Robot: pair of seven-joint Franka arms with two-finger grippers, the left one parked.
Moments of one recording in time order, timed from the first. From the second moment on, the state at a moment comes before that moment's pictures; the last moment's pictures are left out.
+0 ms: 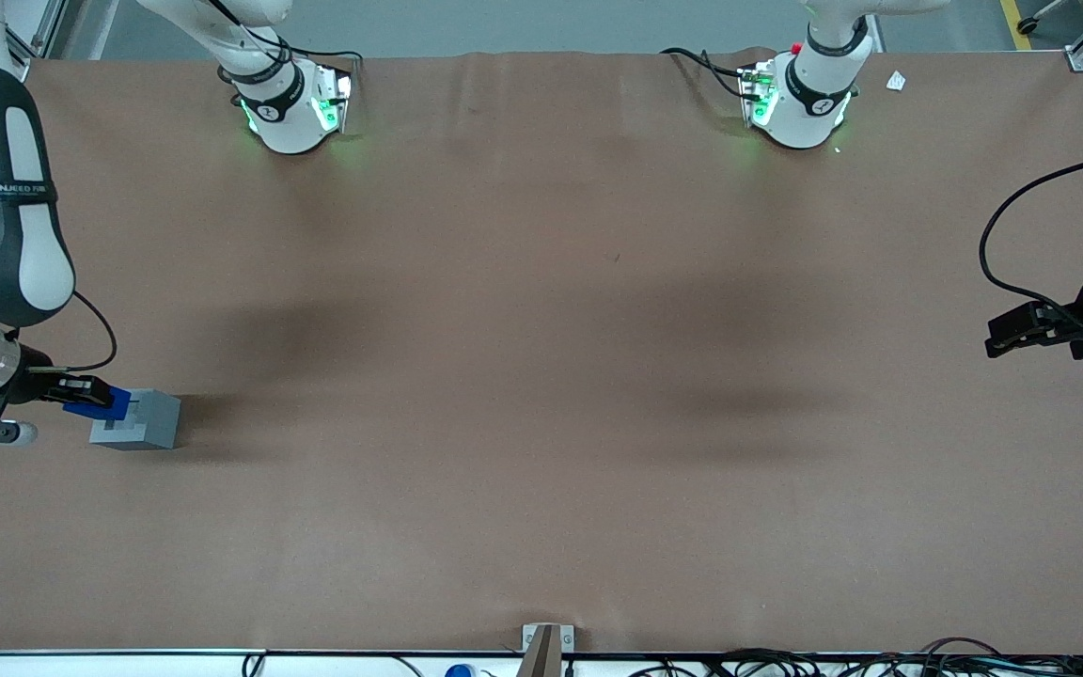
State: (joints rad) arm -0.17 0.40 -0.07 -1.74 0.01 2.16 -0.19
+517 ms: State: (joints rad) arm -0.19 0.44 -0.07 -1.74 0.01 2.22 -0.23
